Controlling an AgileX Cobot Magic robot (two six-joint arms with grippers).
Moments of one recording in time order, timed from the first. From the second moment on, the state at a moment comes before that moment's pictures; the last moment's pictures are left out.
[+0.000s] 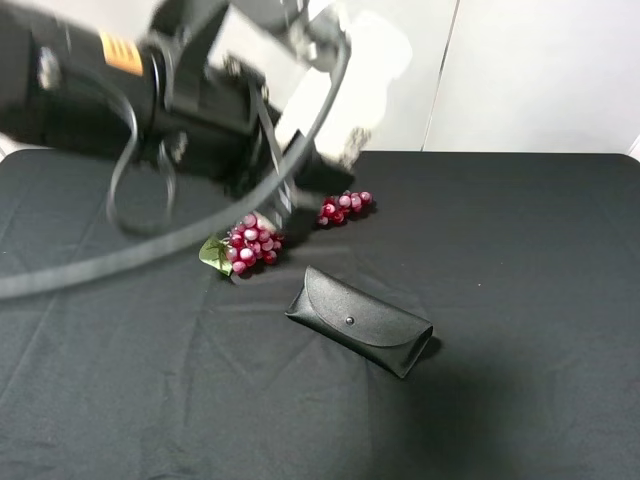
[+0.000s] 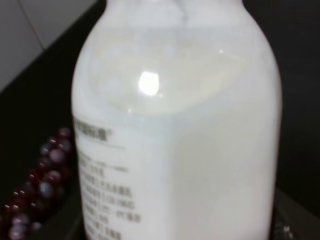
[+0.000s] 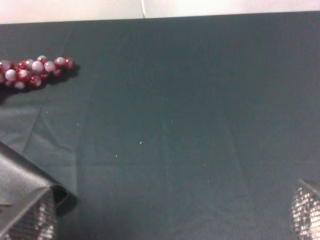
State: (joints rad) left arm -0.87 1.31 -0.89 -0.38 0.10 0.53; right arm 0.08 0.00 -0.50 0.02 1.03 0.00
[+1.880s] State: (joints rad) left arm -0.11 1.43 -1.02 -0.07 0.68 0.17; right arm 0.08 0.00 -0.50 0.02 1.03 0.00
